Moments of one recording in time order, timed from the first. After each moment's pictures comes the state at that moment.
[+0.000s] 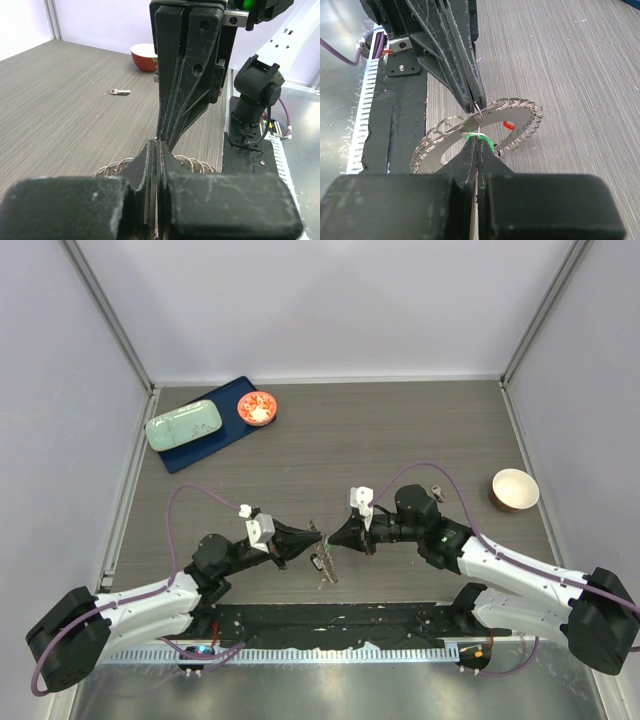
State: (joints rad) left arm -0.86 0.87 0.10 1.00 0.39 -0.16; right arm 0.83 1.00 0.53 0.19 -0.63 -0.13
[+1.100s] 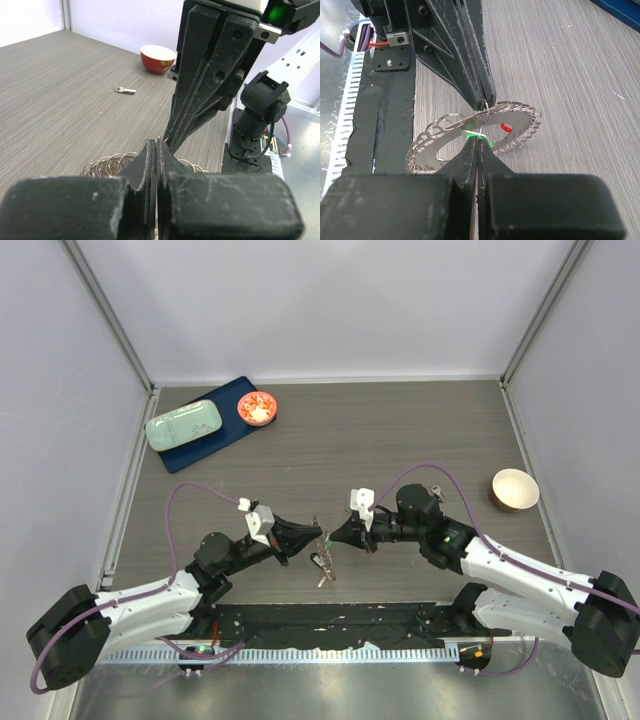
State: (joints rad) left arm -0.87 0.87 0.12 0.97 0.30 -0.24; right arm 0.84 0.98 0.55 0.13 -0.59 -0.21
